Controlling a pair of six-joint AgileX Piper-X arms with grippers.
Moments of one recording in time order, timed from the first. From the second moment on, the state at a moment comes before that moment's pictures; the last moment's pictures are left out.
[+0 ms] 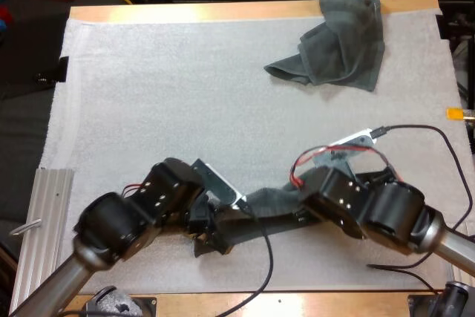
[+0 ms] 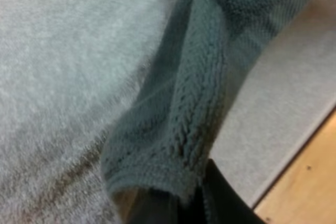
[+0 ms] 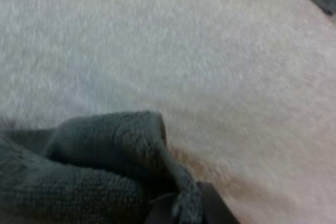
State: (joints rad) left arm -0.71 0.95 -0.96 1.19 0.15 -1.82; right arm 1.01 1.20 -1.12 1.20 0.48 -1.40
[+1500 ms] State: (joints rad) left arm -0.11 1.47 -0.96 0.82 0.46 -1.70; right arm 0.57 1.61 -0.99 0.47 -0.04 -1.02
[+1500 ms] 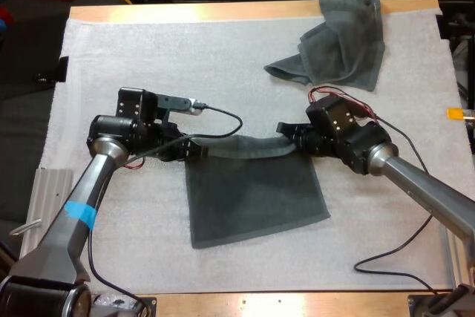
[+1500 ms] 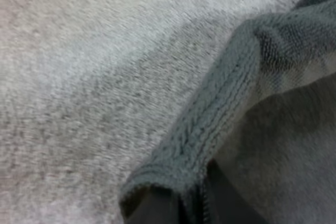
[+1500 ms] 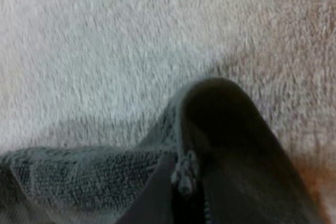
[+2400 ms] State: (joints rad) left arm -0.08 1.49 -0.96 0.66 0.57 -1.82; right arm 0.57 1.64 -0.99 0.12 -0.10 -1.00
